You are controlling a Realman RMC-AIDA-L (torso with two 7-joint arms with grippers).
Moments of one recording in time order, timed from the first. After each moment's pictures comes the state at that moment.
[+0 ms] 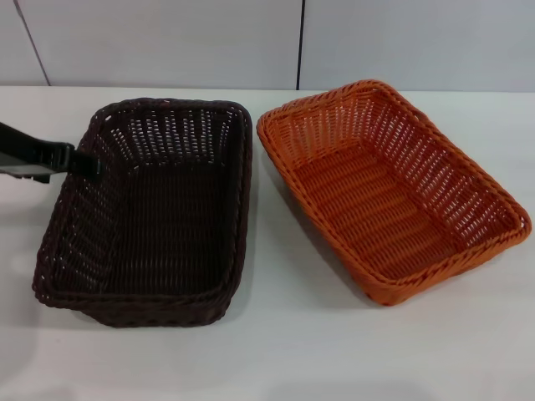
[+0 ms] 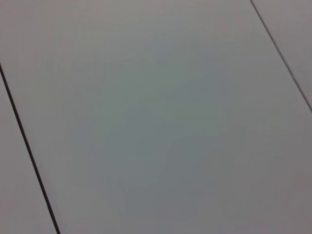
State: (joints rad) left arm -0.64 -2.01 -2.18 -1.26 2.73 -1.44 0.31; right arm 0.60 1.98 -0.28 -0.25 -0.66 -0.92 0.62
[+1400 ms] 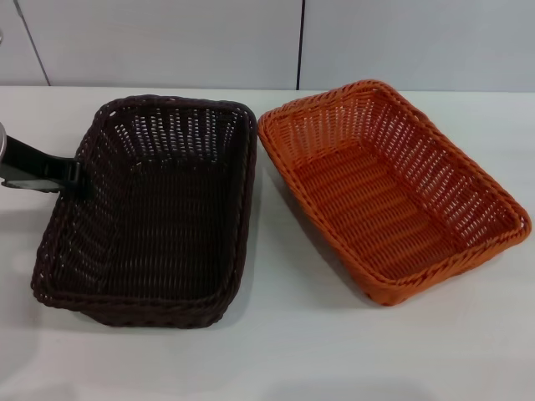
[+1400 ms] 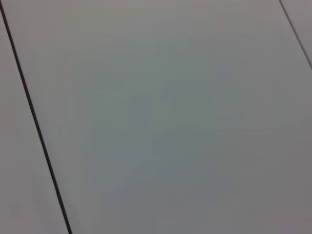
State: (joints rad) left arm -0.65 -2.01 -2.18 -1.17 2.72 -1.41 0.33; right arm 0.63 1.96 -0.28 -0.24 -0.67 -0.88 0.56
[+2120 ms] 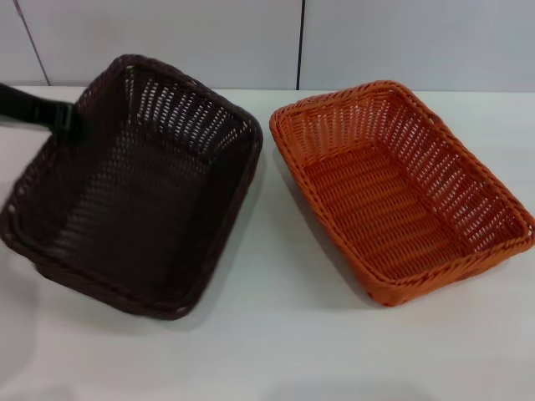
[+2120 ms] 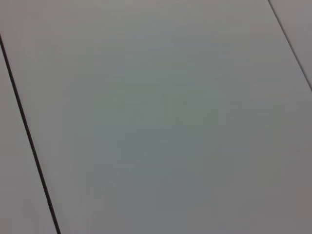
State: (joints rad) left arm -0.64 -2.01 -2.21 -1.37 2.65 -1.47 0.41; right arm 0.63 1.96 -0.28 -0.25 -0.66 -0.88 0.56
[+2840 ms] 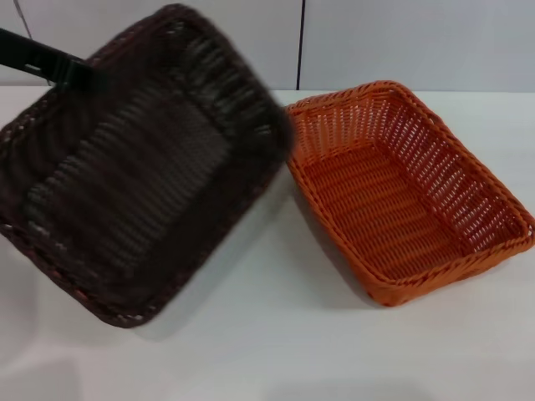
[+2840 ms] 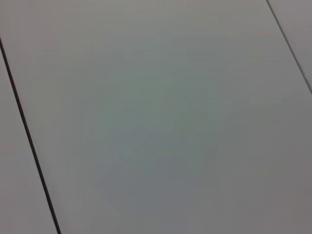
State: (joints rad) left arm -0.72 -1.97 -2.31 -1.51 2.51 -1.69 0.65; right arm 0.63 1.96 -0.28 -0.24 -0.66 -0.88 0.56
